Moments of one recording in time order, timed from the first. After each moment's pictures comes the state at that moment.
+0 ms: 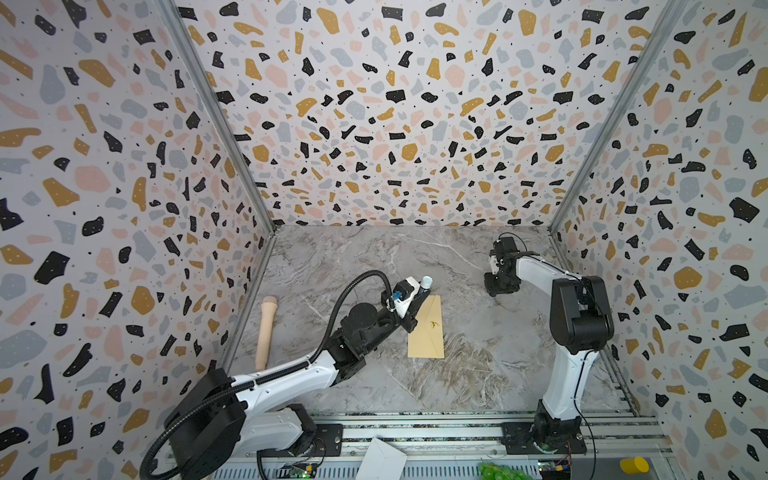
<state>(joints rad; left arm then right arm) -0.86 1.20 0.59 0.67 -0.02 0.12 0.14 2.01 1.41 -0.67 0.04 0.05</state>
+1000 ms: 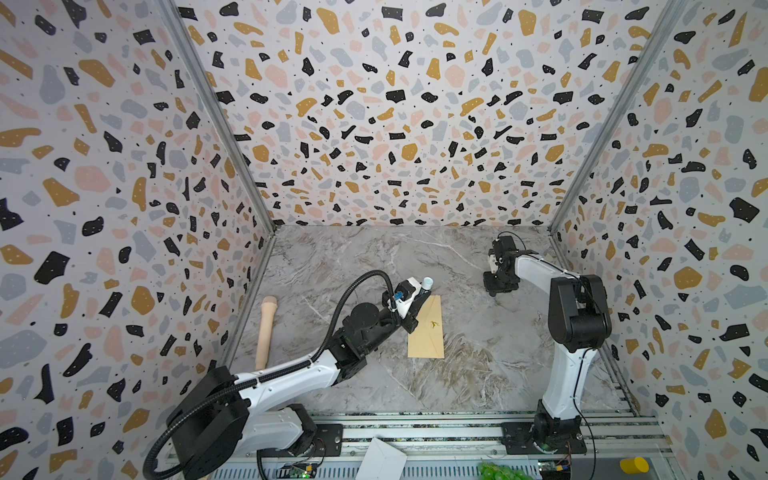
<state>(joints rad) -0.86 1.22 0.59 0.67 -0.02 0.12 0.14 2.02 1.44 -0.68 0.04 0.04</state>
